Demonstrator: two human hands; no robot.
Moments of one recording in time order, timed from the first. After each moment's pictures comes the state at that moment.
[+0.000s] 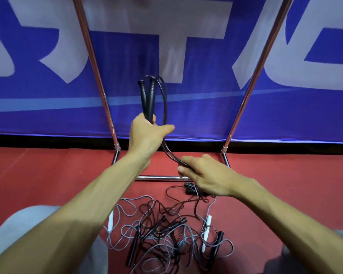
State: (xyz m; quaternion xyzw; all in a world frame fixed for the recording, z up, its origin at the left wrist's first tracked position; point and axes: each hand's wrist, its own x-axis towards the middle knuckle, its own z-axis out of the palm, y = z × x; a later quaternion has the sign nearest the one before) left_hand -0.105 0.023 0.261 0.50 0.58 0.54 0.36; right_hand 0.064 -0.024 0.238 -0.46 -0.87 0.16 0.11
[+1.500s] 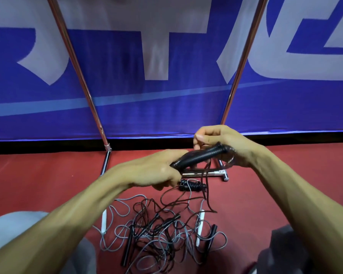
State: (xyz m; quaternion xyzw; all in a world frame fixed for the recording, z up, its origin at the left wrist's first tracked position) left_hand -0.086 -0.023 0.273 0.77 0.37 0.08 0.52; right_hand 0.129 -0.001 0.265 -0.41 -0.61 0.60 0.33
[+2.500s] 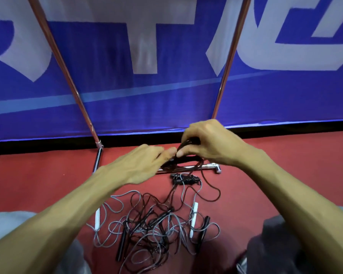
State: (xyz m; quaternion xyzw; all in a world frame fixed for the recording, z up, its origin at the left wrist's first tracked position) left_hand -0.082 -0.010 0.237 0.85 0.49 0.08 0.20; right_hand 0.121 -0.018 0.273 -0.45 -0.87 0.08 0.20
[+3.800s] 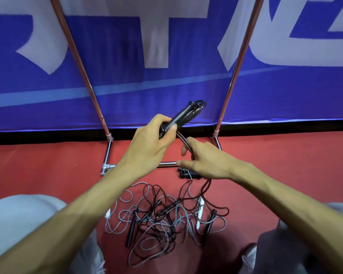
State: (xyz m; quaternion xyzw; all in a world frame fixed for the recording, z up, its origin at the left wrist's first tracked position) left_hand -0.087 -0.037 0.251 0.75 0.47 0.40 0.22; right_hand 0.088 -0.038 0.228 -0.57 -0.77 0.26 0.11
